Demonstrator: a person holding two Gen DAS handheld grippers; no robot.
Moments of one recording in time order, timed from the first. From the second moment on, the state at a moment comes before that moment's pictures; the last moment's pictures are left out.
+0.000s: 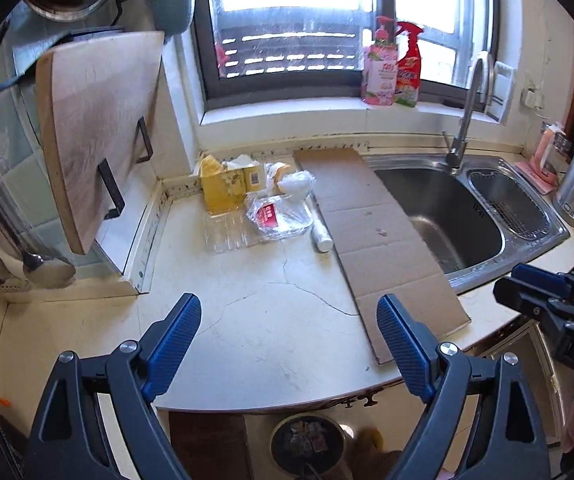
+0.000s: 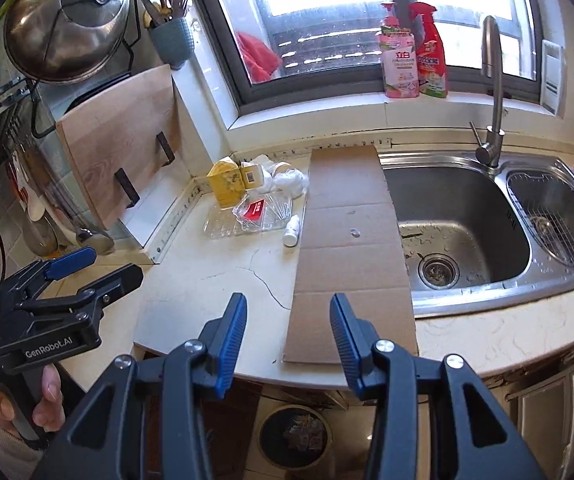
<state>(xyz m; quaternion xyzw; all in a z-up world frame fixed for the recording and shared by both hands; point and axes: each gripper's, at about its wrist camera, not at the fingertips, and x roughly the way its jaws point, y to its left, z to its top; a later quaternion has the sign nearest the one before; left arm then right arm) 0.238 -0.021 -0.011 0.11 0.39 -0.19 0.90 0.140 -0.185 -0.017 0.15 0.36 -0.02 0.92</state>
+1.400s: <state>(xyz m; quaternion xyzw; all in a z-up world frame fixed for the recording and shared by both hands) 0.543 0.013 -0.189 -0.01 0.57 0.01 0.82 0.432 -0.191 -0.153 0.17 0.54 0.12 0.82</state>
